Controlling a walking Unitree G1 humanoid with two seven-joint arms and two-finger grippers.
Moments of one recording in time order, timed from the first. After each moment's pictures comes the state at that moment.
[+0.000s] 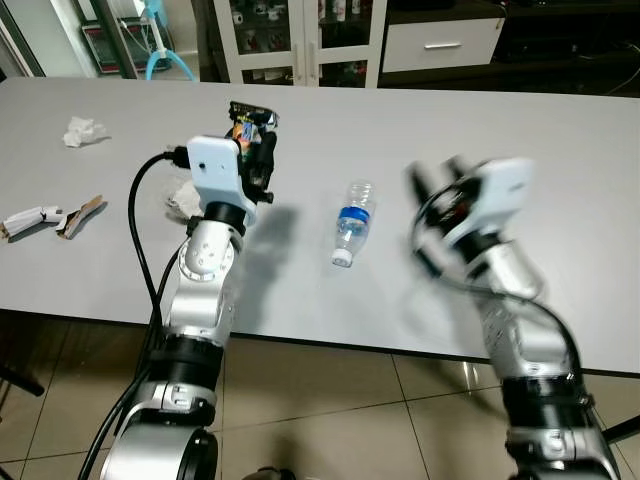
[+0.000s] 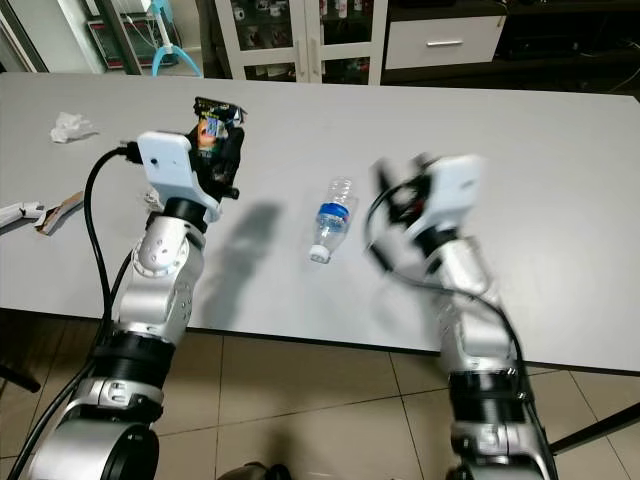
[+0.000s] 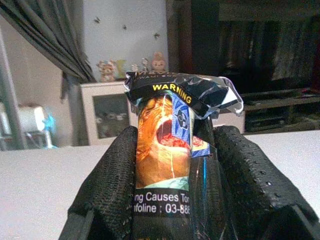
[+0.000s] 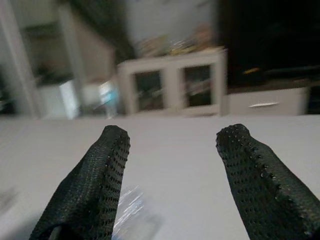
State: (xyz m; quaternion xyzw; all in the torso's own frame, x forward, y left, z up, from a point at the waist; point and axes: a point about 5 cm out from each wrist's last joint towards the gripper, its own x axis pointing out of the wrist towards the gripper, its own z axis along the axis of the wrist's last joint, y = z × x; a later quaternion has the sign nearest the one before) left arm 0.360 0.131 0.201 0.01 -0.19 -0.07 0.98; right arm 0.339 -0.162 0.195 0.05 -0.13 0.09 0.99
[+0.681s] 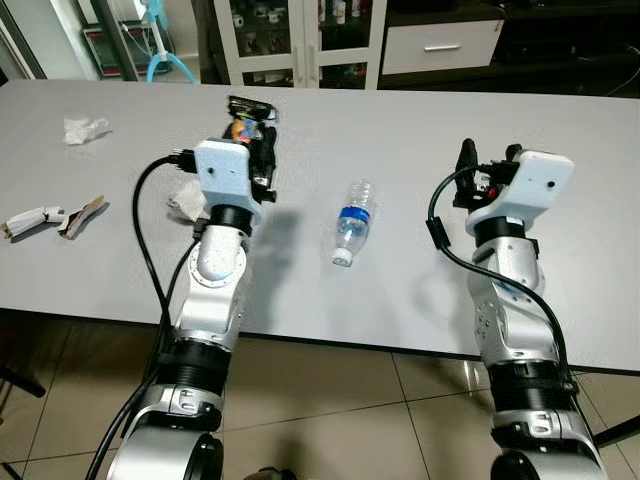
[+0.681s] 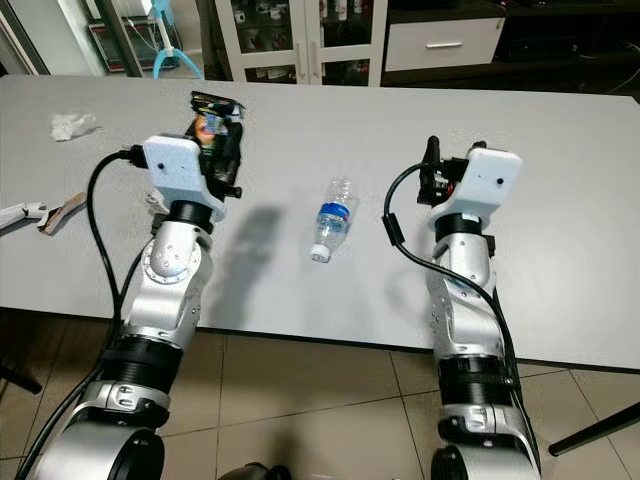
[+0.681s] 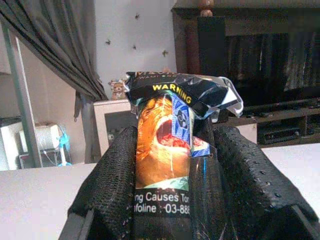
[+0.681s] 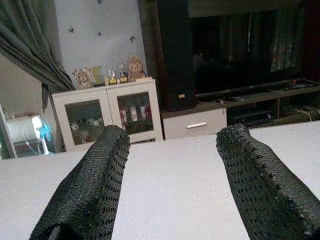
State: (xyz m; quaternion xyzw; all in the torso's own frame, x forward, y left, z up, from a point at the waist) left arm 0.356 0.121 0.203 0.02 -0.23 -0.05 0.97; right arm 0.347 -0.169 0.198 0.05 -0.19 -0.05 0.98
